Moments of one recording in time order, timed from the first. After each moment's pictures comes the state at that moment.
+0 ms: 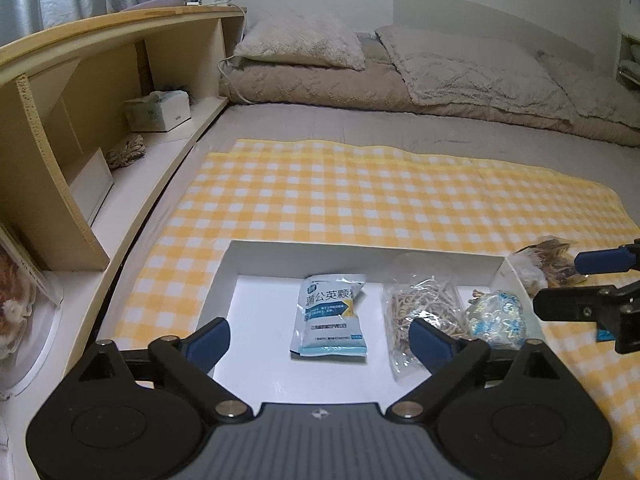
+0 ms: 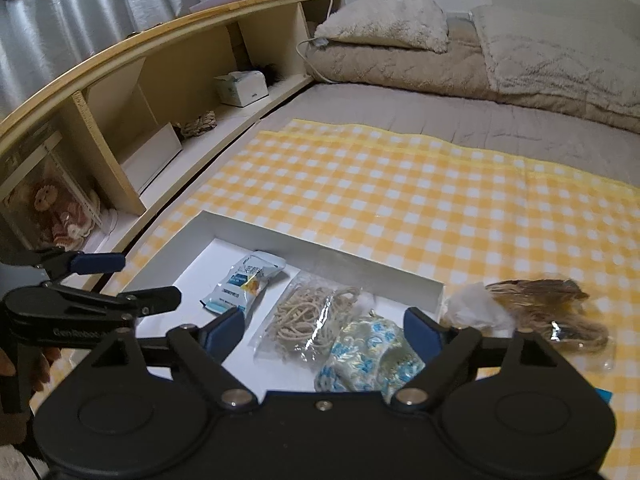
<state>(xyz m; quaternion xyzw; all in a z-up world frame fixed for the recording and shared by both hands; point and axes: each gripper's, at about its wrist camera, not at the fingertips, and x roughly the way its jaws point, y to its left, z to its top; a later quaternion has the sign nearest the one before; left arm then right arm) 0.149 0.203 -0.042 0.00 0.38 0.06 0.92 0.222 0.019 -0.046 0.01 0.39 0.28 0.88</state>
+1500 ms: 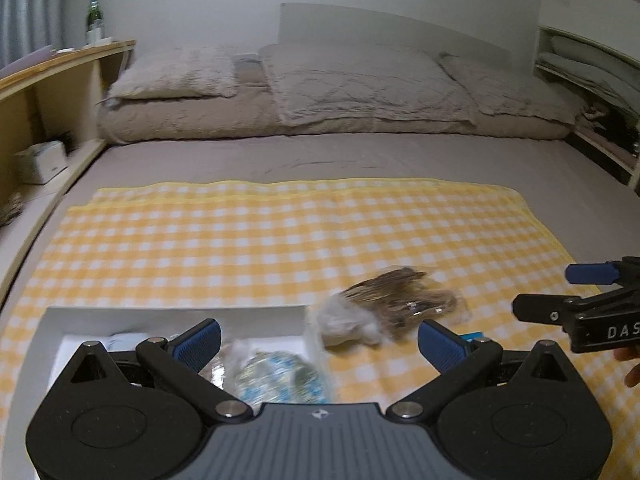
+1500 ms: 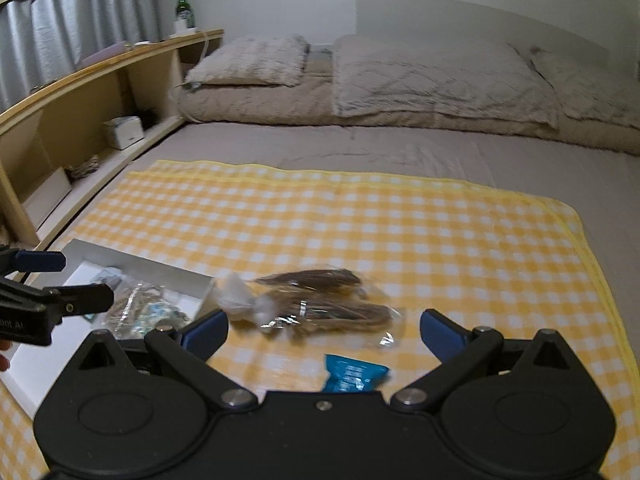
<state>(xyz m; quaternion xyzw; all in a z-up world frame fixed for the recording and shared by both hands) 0.199 0.031 -0.030 0.01 0.36 -0.06 0.93 0.214 -0.159 -0.053 0.02 0.35 0.13 0.93</state>
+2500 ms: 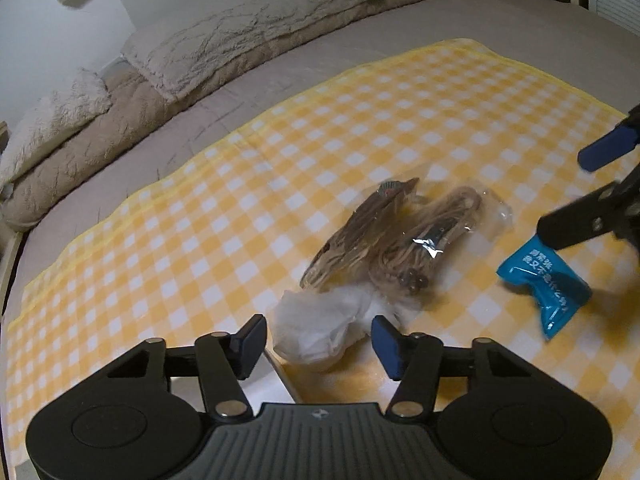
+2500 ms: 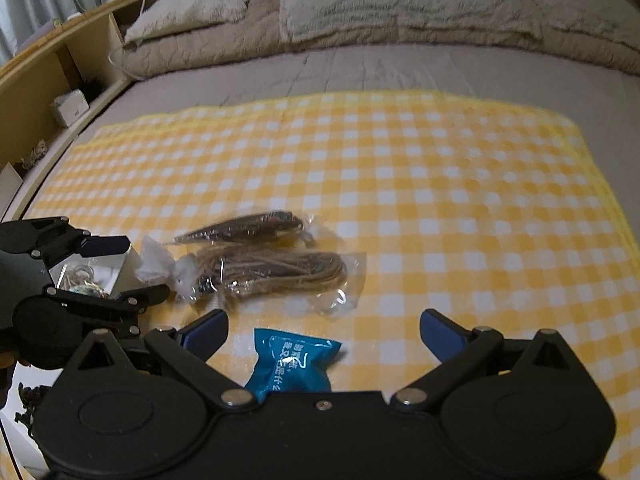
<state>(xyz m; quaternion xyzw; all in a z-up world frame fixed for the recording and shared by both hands) 0.298 -0.025 -0.130 0.24 0.41 -0.15 0.87 0.284 -0.188 -0.130 0.06 0.46 0.10 0.88</state>
